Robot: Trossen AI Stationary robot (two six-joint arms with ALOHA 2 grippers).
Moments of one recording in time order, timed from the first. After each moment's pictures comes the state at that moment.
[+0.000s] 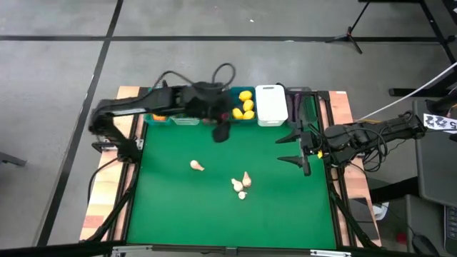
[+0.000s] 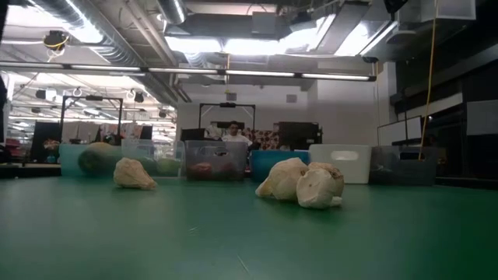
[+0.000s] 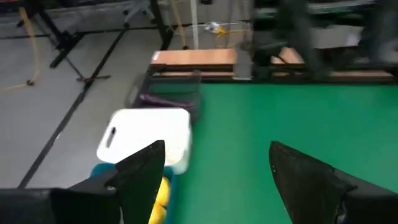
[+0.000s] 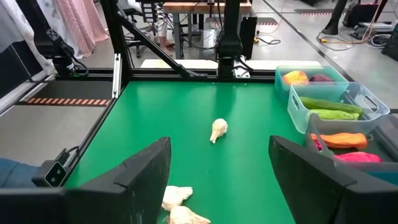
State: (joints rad) left arm 0.09 1.63 1.80 -0.72 -0.17 0.08; right arm 0.29 0.82 0.85 -0.31 0.19 0.08
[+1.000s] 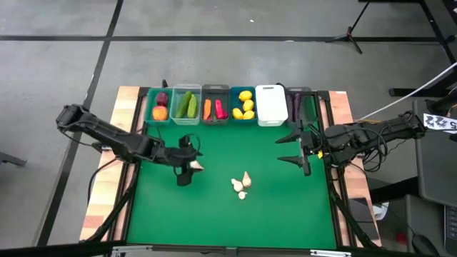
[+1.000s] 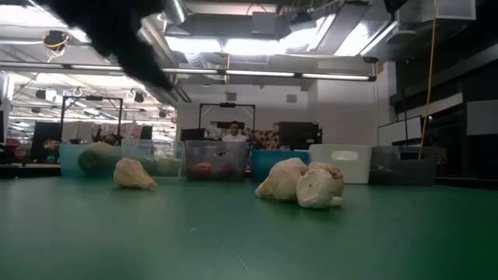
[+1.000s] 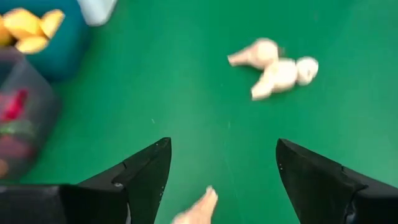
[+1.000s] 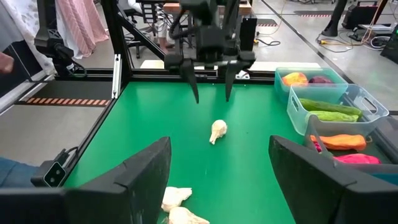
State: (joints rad) left arm -0.29 1.16 0.70 -0.28 -0.33 -0.29; right arm 0.29 0.82 0.85 -0.31 0.19 0.07
